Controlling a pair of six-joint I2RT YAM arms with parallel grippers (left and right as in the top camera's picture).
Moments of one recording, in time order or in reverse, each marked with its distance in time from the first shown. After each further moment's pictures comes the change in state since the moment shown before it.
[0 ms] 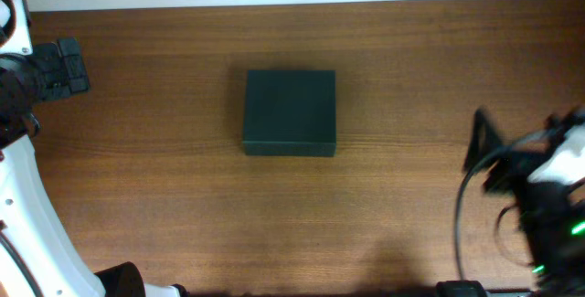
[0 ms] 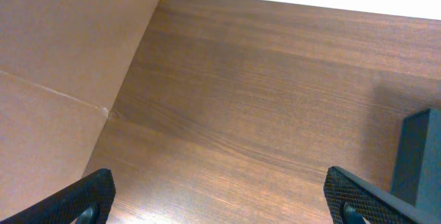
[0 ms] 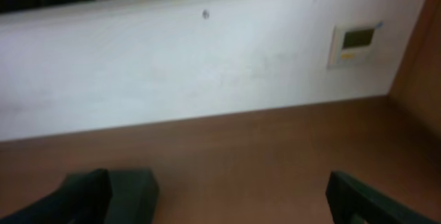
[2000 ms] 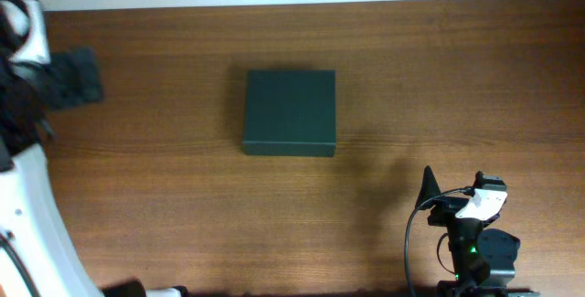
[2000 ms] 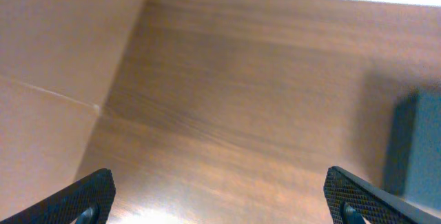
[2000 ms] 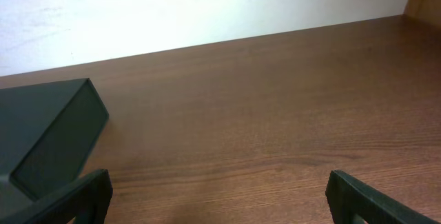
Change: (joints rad) left arm -0.067 -0.074 -0.120 0.005 -0.001 0.000; right arm -0.070 -0.536 -0.927 0.375 -0.023 0.004
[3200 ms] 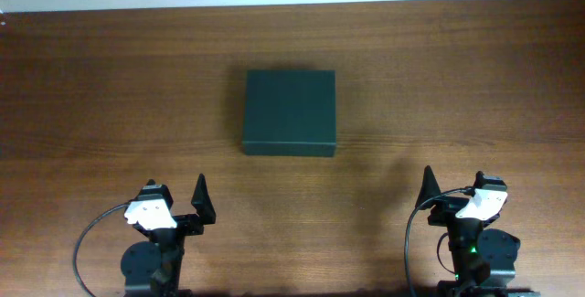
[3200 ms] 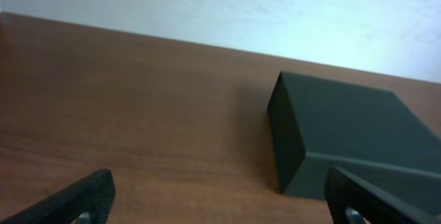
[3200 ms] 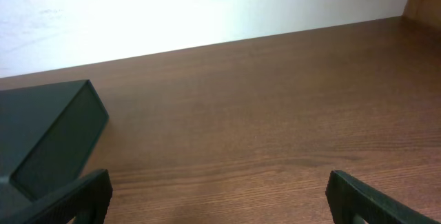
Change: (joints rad) left arm -0.202 -1.524 -2.078 1.193 0.192 -0.283; right arm -0.002 -0.002 -0.002 0.003 0.000 0.000
